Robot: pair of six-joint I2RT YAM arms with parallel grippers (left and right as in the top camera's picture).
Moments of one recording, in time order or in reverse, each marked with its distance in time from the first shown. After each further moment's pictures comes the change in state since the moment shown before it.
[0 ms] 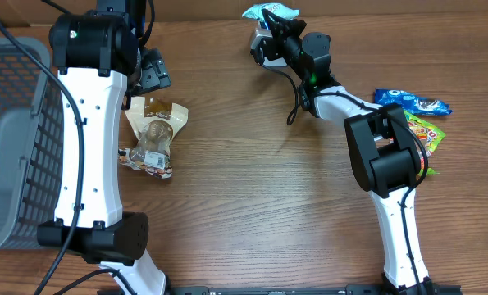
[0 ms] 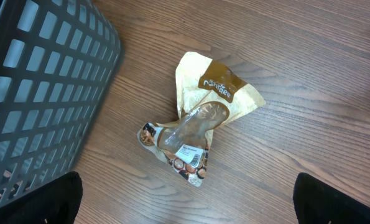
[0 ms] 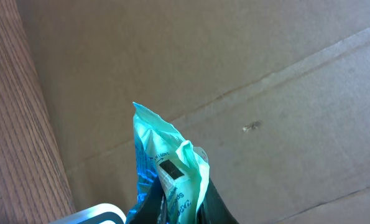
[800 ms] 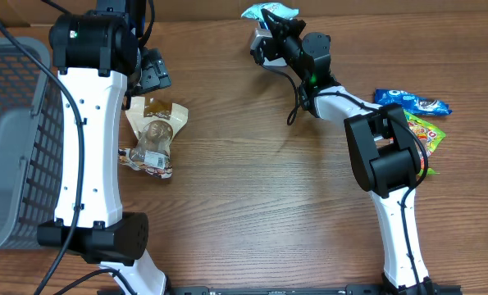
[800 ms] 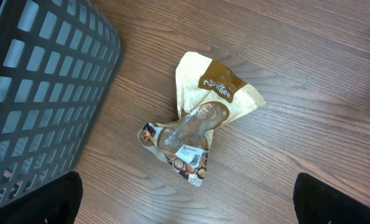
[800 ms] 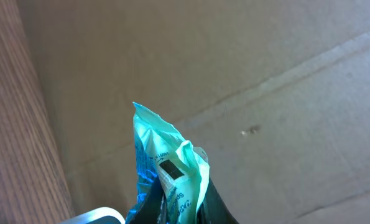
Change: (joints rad) left arm 0.000 0.000 0.000 0.000 0.000 0.000; right arm 0.000 0.000 0.000 0.003 -0.025 0.000
